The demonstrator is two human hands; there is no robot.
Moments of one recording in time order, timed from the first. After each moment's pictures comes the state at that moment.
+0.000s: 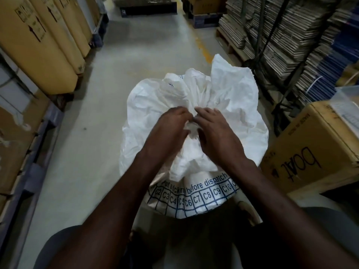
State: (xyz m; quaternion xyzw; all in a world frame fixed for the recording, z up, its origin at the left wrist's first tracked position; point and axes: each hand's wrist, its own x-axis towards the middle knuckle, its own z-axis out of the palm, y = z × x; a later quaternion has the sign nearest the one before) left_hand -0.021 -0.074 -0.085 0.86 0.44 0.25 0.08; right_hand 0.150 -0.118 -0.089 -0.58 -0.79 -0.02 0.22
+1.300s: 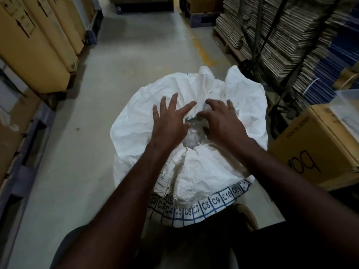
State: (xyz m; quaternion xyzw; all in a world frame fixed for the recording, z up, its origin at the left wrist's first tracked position) left_hand 0.005 -0.020 -0.123 0.80 0.57 0.17 0.04; right_hand 0.181 -0.059 -0.093 -0.61 -0.78 -0.04 0.11
